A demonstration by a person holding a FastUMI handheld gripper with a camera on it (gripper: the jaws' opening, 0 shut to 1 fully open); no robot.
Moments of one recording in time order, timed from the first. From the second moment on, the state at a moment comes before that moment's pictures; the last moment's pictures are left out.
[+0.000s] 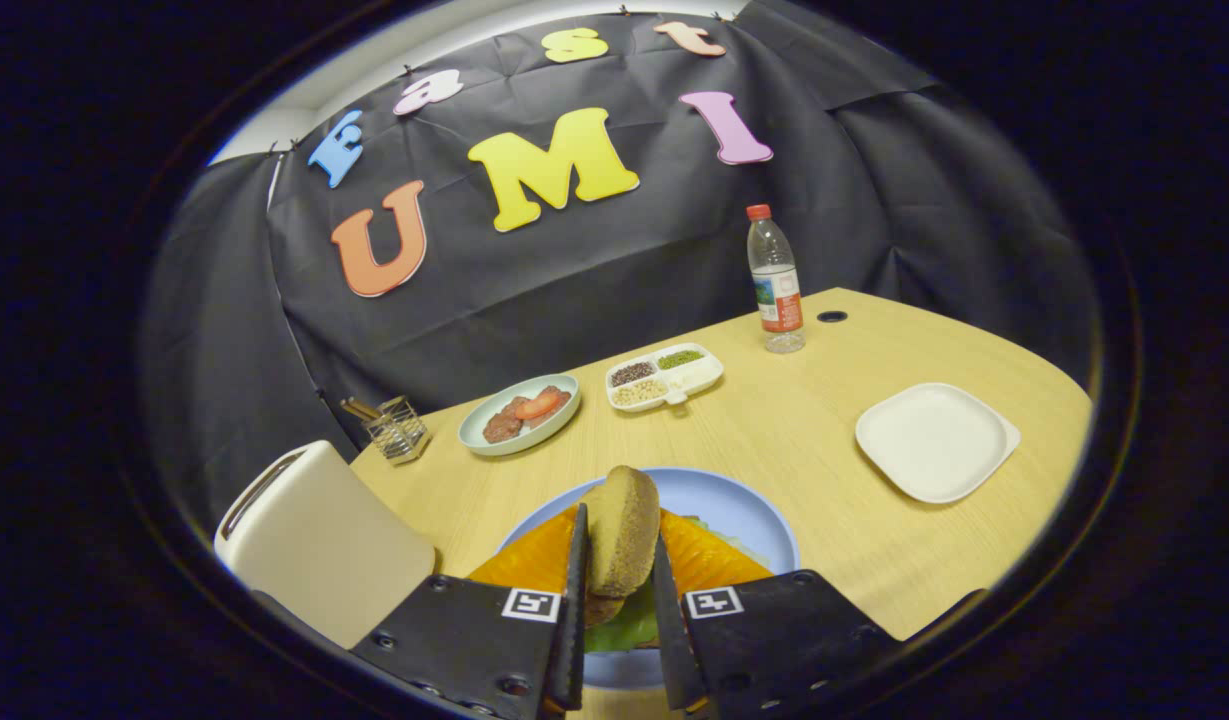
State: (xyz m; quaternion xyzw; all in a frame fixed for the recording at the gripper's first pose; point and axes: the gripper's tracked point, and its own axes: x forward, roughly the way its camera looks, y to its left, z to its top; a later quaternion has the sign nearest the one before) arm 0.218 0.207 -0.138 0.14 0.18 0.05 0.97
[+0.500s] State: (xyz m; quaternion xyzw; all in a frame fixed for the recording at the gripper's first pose) arm 0.219 0.152 -0.128 0.08 0.15 0.01 0.99
